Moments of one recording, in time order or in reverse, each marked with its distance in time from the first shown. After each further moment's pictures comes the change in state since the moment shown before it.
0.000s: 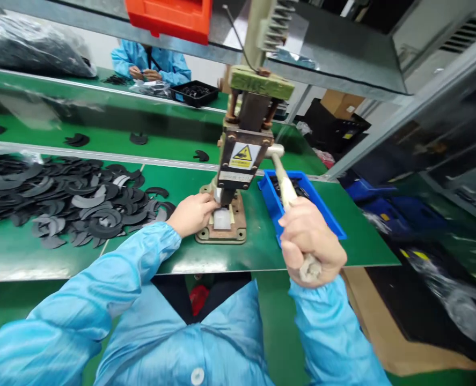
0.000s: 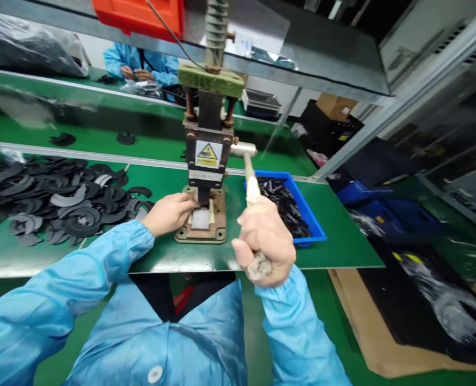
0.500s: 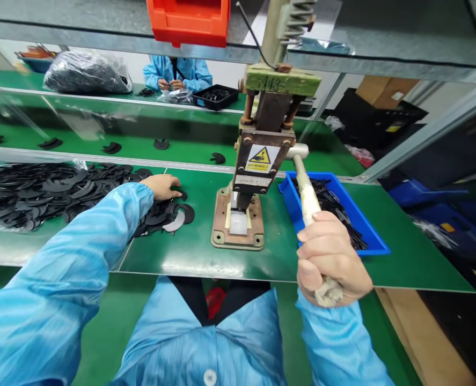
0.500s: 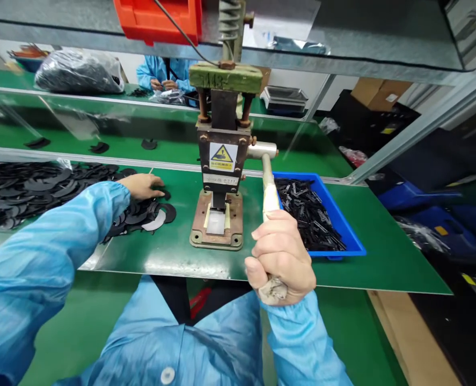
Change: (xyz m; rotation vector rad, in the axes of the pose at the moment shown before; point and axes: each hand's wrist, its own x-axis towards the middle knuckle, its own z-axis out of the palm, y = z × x) left_hand -0.011 -0.189 -0.069 0.235 -0.572 -0.497; right_hand -0.027 0.019 0.010 -0.045 0.112 -0.016
